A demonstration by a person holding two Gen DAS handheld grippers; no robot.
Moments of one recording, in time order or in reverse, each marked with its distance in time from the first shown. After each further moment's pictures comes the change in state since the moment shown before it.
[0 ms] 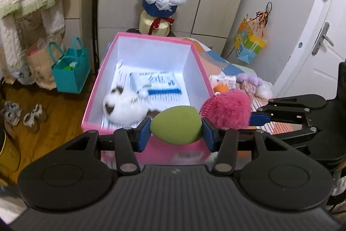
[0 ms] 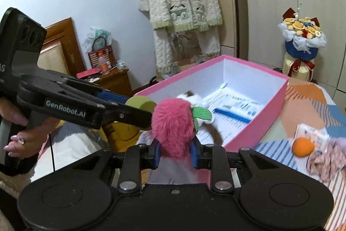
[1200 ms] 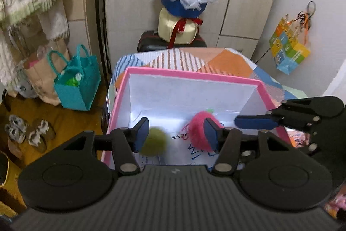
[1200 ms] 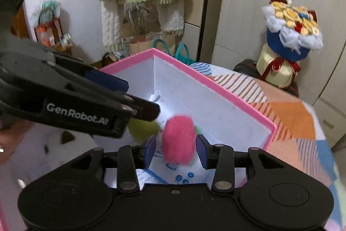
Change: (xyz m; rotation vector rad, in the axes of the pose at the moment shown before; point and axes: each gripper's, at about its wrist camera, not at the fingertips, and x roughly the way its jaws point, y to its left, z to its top) left arm 0.167 0.065 0.105 0.006 0.029 0.104; right arm 0.160 -0.108 0.085 -0.023 0.148 -0.181
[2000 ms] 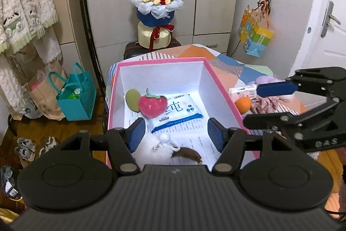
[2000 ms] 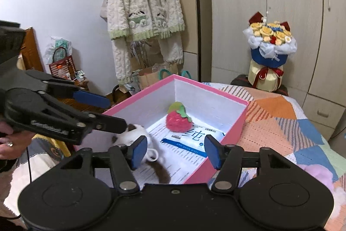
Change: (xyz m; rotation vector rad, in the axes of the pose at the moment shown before) left arm -0.133 -0.038 -0.051 0.168 -0.031 -0.044; right arm -0.145 0.039 -0.057 0.068 -0.165 0.018
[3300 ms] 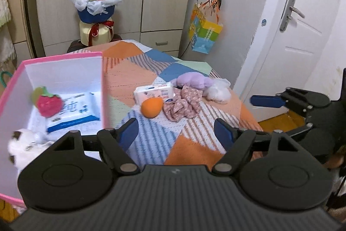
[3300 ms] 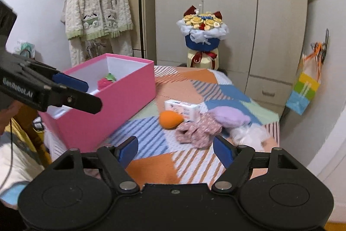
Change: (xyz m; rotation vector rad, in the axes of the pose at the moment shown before) left arm 0.056 -0.160 -0.006 0.000 -0.002 -0.192; right arm -0.083 -0.109 -0.118 0.046 -0.044 -0.233
